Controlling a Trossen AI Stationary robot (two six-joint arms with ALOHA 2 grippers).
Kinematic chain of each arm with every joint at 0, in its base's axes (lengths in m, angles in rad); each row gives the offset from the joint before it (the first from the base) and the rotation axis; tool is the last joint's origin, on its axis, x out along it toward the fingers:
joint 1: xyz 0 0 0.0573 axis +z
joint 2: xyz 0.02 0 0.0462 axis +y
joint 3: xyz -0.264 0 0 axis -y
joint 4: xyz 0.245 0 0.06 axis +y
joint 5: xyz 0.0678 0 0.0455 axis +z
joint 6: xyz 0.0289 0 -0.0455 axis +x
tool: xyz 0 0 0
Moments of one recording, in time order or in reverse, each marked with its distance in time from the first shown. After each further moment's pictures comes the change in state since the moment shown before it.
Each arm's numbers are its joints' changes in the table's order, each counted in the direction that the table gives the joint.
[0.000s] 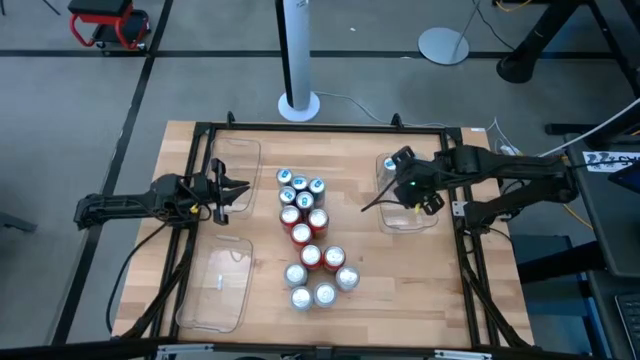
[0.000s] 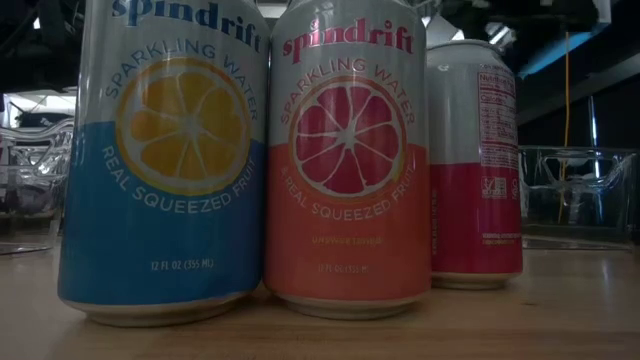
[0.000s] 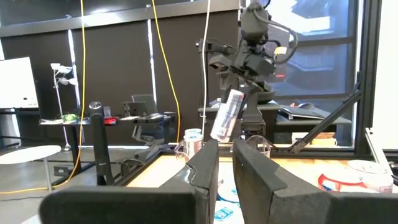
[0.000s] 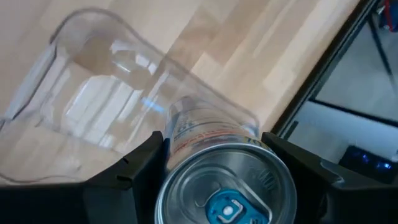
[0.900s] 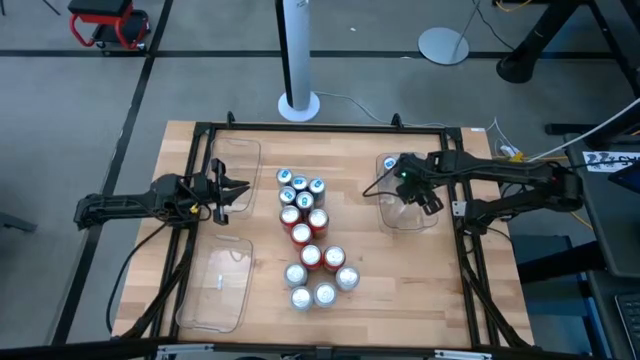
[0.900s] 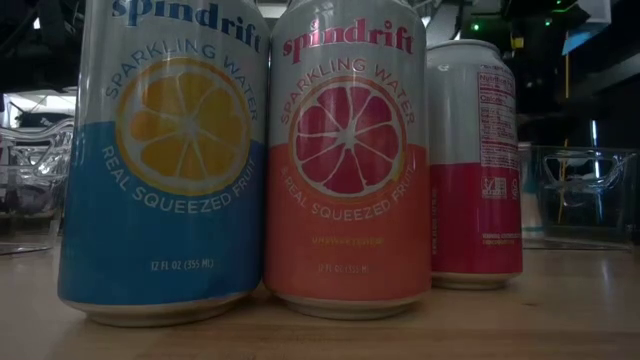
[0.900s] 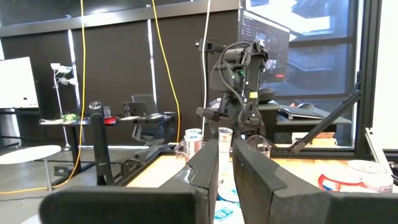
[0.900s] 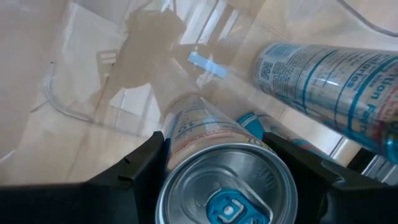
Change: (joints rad) left arm 0.000 0.000 0.000 0.000 0.000 0.000; right arm -0.288 -0.054 -0.452 -0.253 0.158 -0.075
